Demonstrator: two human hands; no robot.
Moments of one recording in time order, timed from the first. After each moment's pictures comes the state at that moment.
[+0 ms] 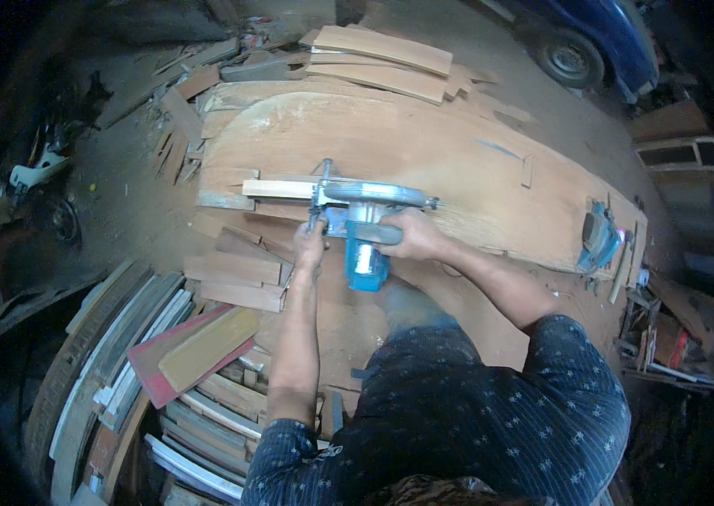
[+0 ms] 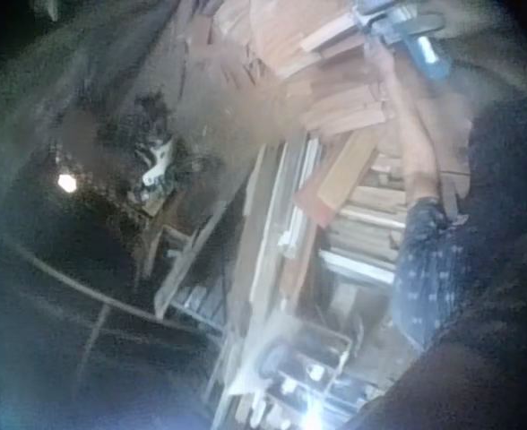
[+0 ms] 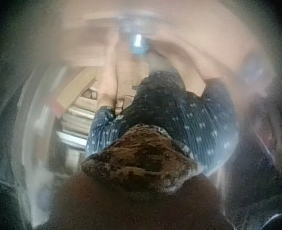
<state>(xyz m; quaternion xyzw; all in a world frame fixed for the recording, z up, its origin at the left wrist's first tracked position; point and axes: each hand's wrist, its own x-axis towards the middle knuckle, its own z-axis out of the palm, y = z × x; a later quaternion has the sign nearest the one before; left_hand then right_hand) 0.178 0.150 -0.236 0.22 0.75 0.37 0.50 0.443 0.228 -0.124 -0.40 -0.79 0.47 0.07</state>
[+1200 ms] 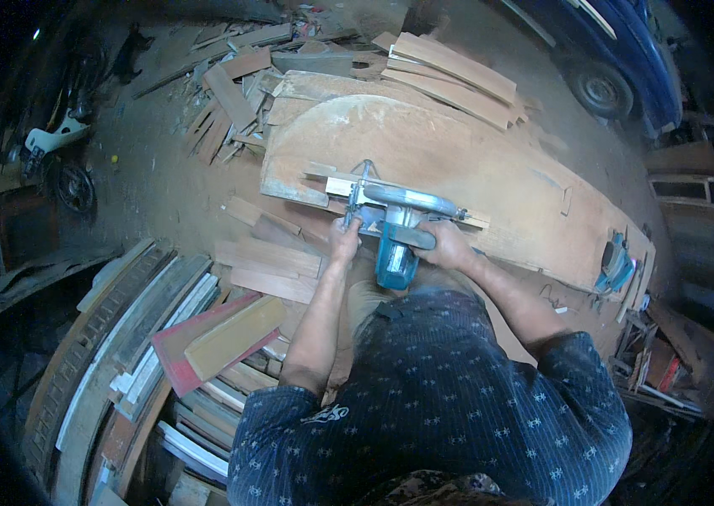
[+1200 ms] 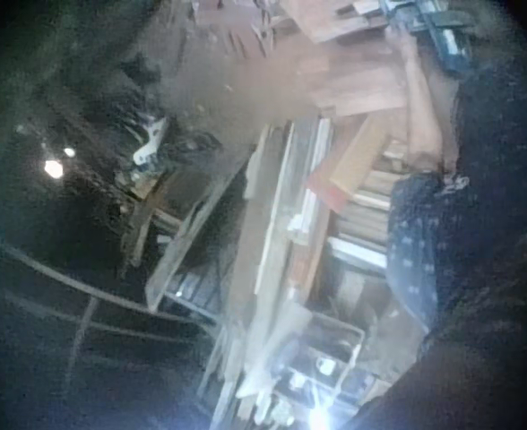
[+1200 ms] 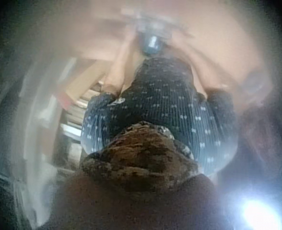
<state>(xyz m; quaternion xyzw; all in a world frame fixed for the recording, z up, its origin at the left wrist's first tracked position) 0.168 0.153 -0.197 0.25 0.73 0.42 0.48 0.435 0.216 -0.072 -0.43 -0.76 0.47 0.12</state>
